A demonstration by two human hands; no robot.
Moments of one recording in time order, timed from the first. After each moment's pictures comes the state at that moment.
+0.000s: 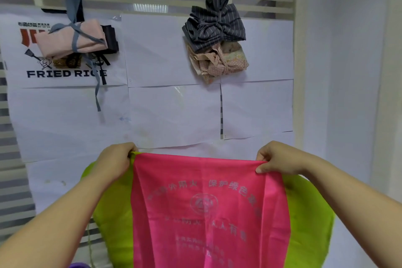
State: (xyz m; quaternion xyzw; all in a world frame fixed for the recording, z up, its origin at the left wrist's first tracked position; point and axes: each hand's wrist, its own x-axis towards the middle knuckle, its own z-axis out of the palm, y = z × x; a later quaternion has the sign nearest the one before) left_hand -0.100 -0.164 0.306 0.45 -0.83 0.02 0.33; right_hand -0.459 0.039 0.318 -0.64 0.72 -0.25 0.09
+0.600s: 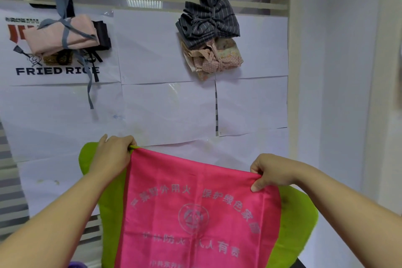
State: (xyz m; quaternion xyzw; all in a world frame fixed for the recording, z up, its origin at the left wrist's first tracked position) left_hand -0.114 -0.161 0.306 0.44 -0.81 0.14 0.36; right_hand -0.447 0.046 0.297 -0.67 0.73 -0.11 0.08
